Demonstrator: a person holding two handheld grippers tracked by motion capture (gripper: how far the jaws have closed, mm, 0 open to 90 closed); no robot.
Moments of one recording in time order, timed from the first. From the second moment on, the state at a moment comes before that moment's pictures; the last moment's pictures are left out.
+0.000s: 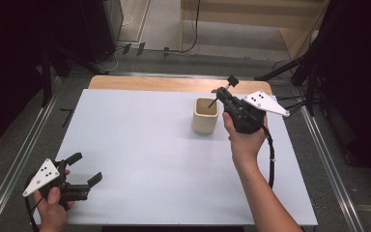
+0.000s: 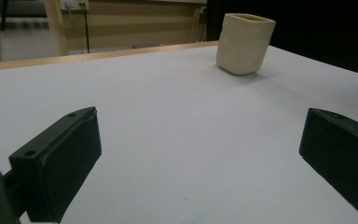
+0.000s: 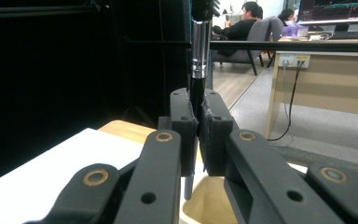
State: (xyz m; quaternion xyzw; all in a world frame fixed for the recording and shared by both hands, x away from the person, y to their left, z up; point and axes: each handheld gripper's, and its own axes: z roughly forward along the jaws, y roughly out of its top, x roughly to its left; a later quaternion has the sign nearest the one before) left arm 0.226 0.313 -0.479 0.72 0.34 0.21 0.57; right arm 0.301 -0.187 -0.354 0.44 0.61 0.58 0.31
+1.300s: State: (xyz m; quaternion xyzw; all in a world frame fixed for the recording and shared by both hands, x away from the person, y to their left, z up) left arm 0.227 0.318 -0.482 0.72 0.35 0.20 0.57; right arm 0.359 -0.179 -0.390 0.49 0.64 0.51 0.31
